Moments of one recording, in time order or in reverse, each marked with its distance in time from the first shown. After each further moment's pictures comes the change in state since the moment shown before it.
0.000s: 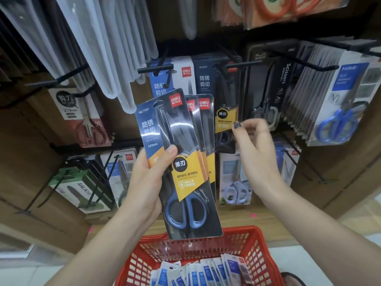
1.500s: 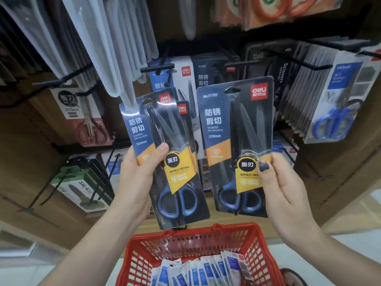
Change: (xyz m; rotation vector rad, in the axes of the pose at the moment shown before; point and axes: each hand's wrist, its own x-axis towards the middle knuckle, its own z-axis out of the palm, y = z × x) left_hand 0.002 0.007 -0.015 0.063 0.041 0.078; right_hand -0.076 0.005 -0.044 -0.071 -0.135 -0.277
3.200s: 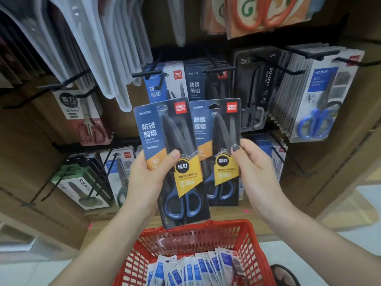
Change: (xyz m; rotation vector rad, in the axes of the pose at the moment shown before) left_hand -0.021 -0.013 0.019 0.084 -0.057 0.011; right_hand 0.026 -0.004 0.008 0.230 -0.041 0.259
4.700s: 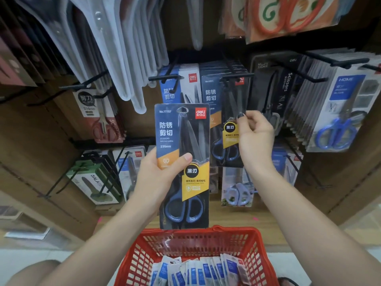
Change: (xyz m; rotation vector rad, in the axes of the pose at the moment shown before) left_hand 0.009 0.005 -0.006 0.162 -0.011 0.025; right_hand 0.089 0.001 0.023 -0.078 0.330 -0.069
